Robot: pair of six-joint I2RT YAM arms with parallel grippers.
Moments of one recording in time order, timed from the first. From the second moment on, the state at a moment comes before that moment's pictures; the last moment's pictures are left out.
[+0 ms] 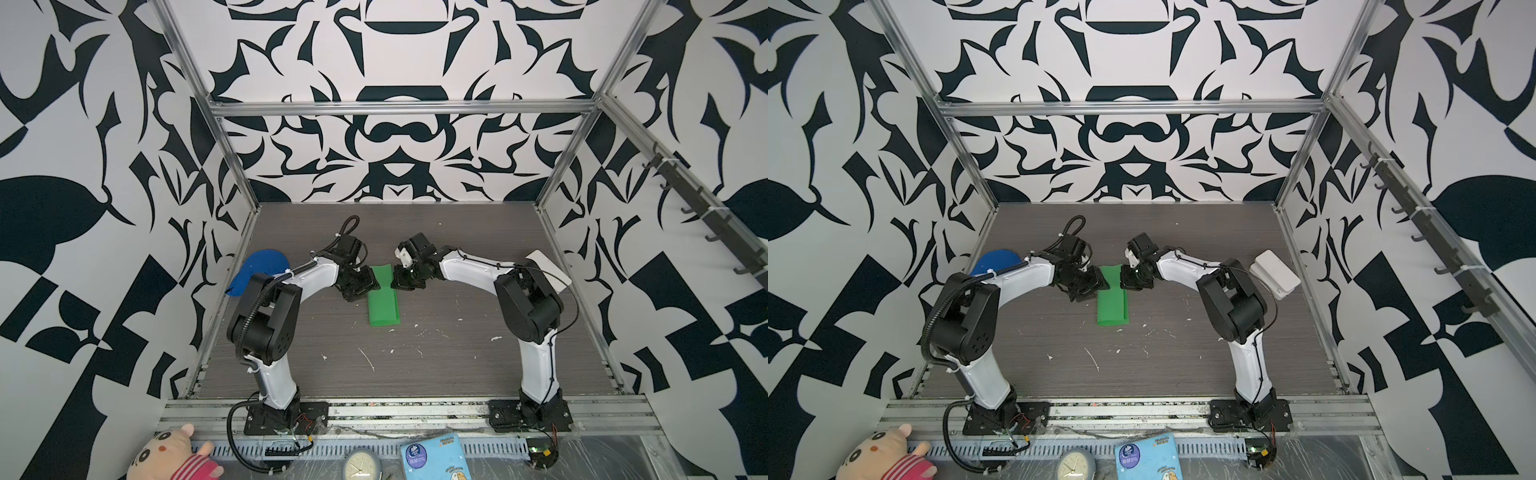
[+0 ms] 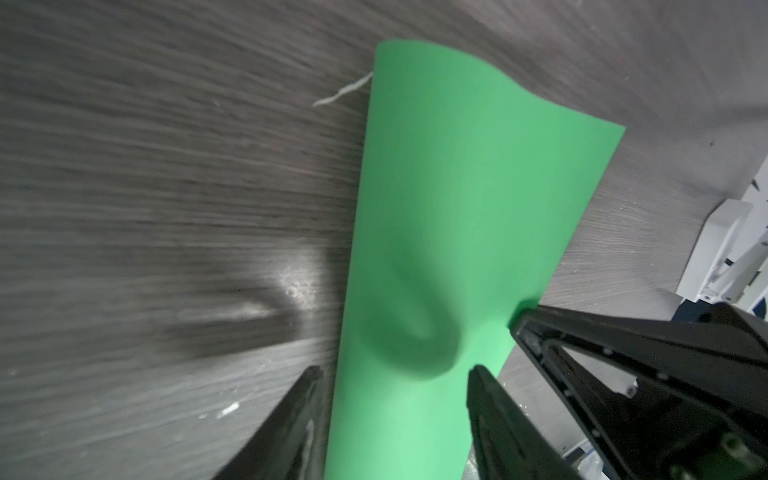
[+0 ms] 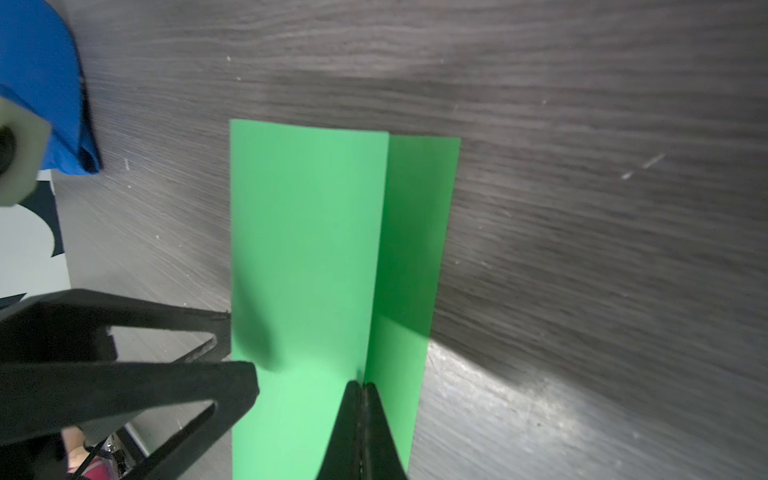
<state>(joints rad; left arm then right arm) -0.42 1.80 1.12 -0.52 0.38 -0.74 0.63 2.05 1.42 -0.43 -0.38 0.58</state>
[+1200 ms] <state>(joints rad) -0.48 1.93 1.27 -0.71 0.27 -0.73 0.62 2.07 1.43 -0.44 -0.35 0.56</state>
